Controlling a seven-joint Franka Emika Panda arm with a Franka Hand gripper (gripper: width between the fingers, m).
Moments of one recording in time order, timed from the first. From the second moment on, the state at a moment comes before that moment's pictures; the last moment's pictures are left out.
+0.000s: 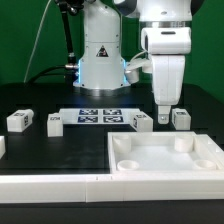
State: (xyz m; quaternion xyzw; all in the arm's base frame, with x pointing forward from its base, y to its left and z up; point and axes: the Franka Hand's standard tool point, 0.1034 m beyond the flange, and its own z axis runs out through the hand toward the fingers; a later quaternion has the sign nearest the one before) arm 0.478 0.084 0.052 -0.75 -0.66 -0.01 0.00
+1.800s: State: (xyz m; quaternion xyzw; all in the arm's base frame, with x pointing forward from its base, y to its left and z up) arm 0.424 0.160 0.040 -1.00 0.04 -0.01 0.06
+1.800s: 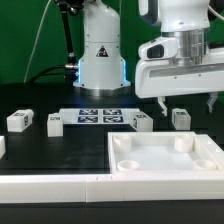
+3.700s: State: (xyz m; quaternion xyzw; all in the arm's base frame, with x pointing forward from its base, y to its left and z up) arm 0.364 0.161 0.009 -0.86 0.02 0.51 0.02
